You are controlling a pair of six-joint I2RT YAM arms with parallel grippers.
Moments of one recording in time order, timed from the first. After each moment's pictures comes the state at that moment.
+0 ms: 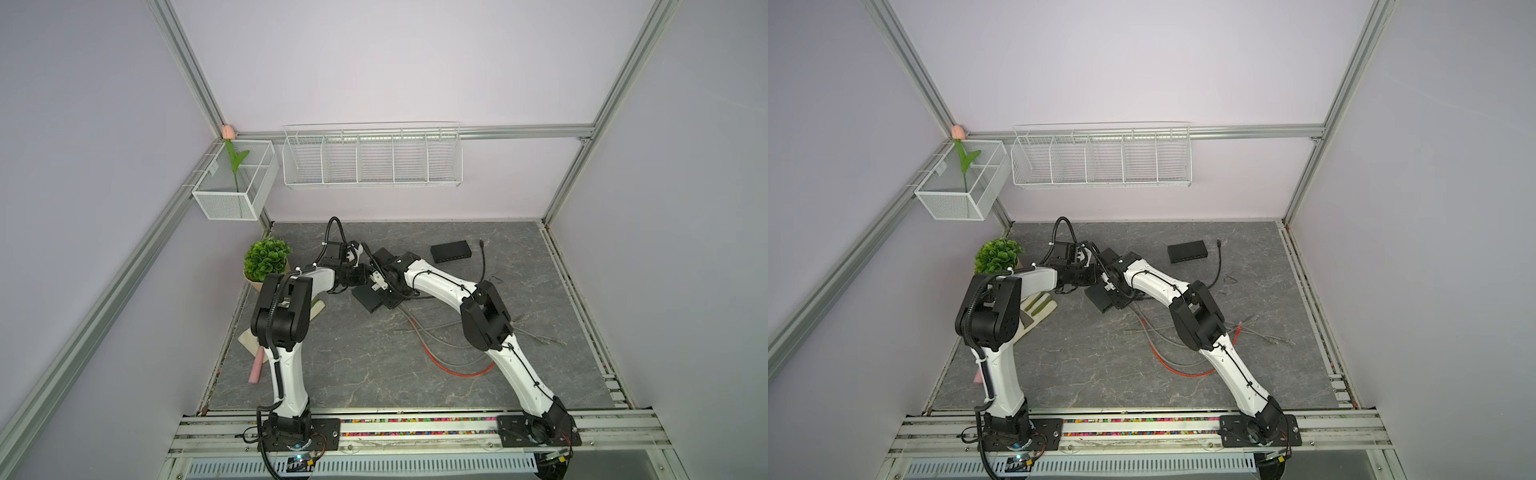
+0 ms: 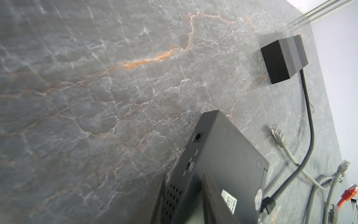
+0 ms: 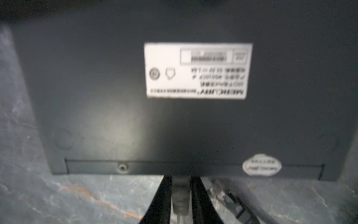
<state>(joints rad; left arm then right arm) -0.24 2.03 1.23 -0.07 0.51 -0.27 0.81 2.47 2.16 -1.01 0.00 0.05</state>
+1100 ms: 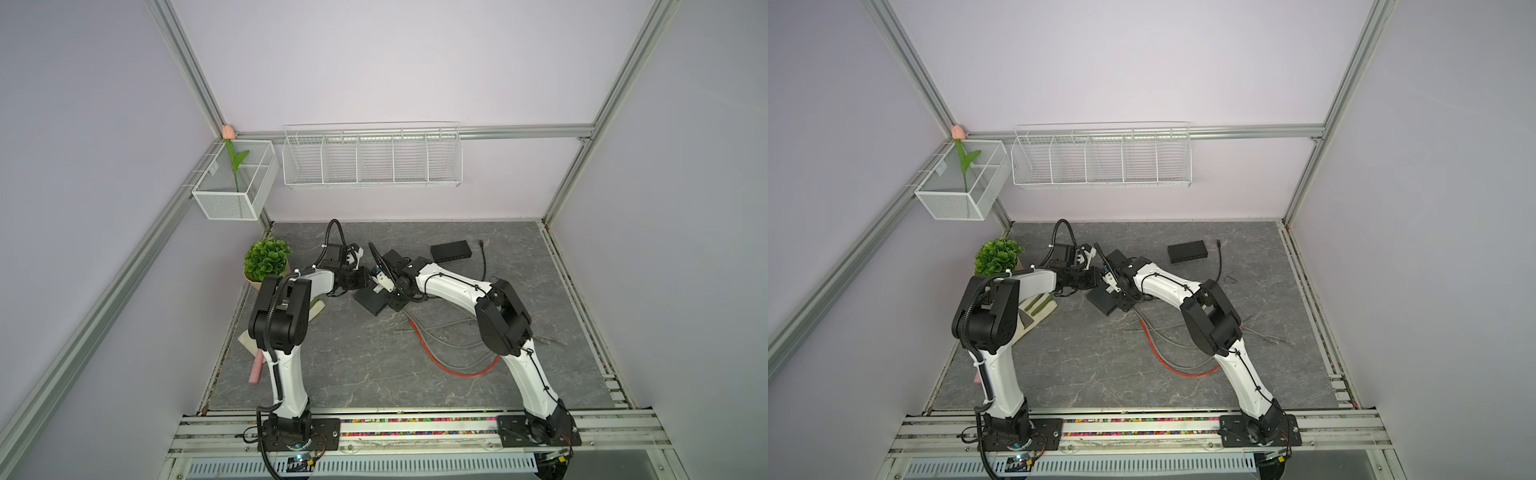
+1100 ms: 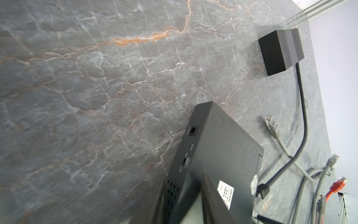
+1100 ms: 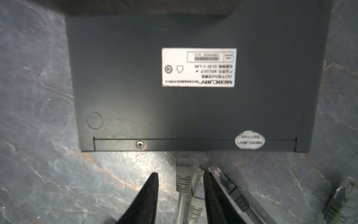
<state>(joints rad) -0.25 2.00 1.19 -0.08 0.52 -0.29 0.80 2.27 1.86 -0.84 -0.01 -0.06</state>
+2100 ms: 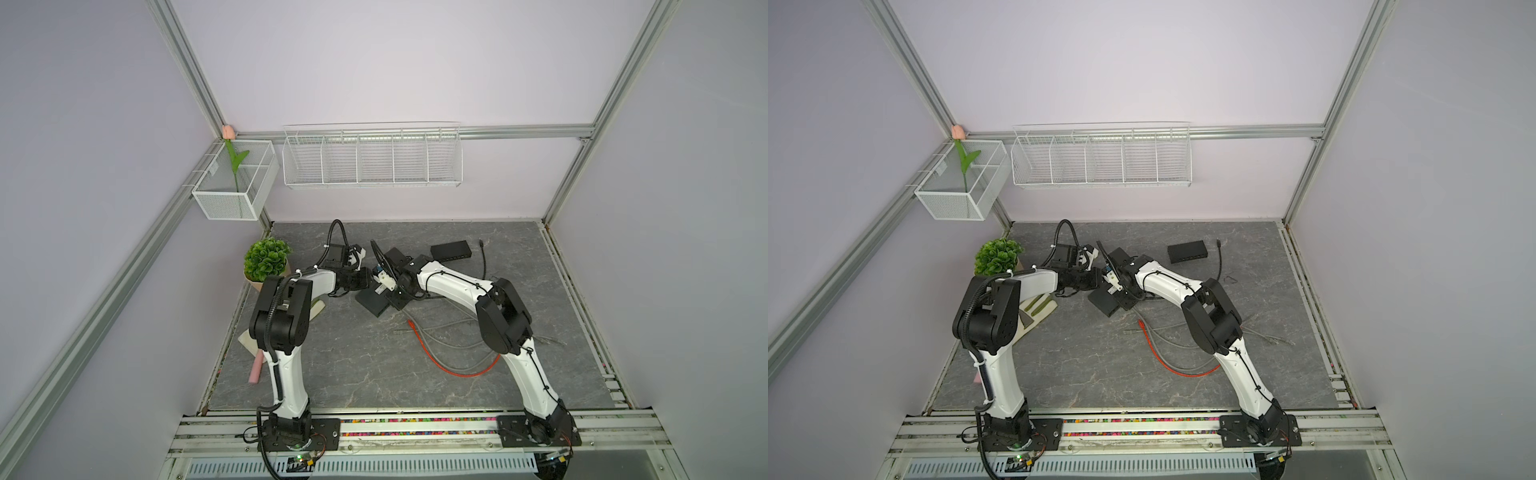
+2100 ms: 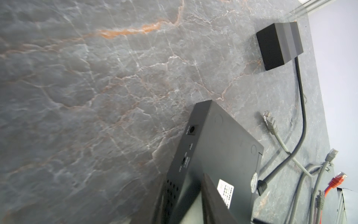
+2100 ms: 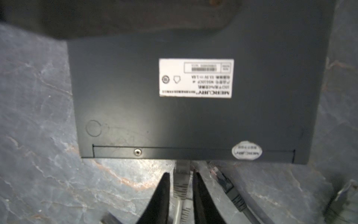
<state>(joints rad) -0.27 2.00 1.19 -0.10 0.53 -0.28 0.79 2.28 1.89 -0.86 -0.04 -0.08</state>
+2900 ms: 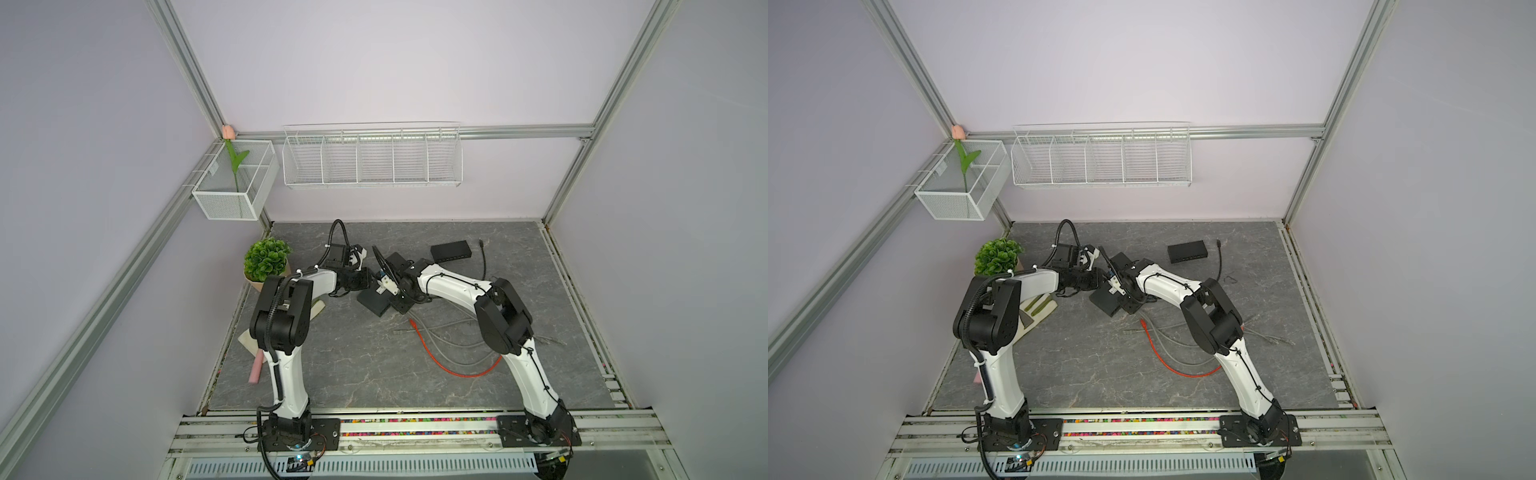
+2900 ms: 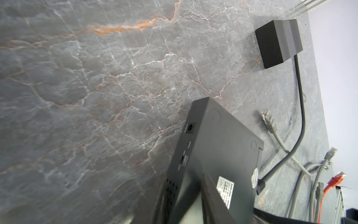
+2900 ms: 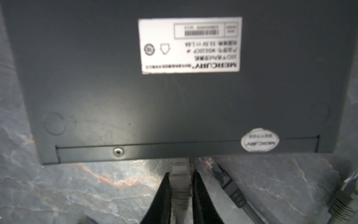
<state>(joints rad) -0.27 2.00 1.19 -0.10 0.53 -0.28 0.79 2.28 1.82 -0.85 0.01 -0.08</state>
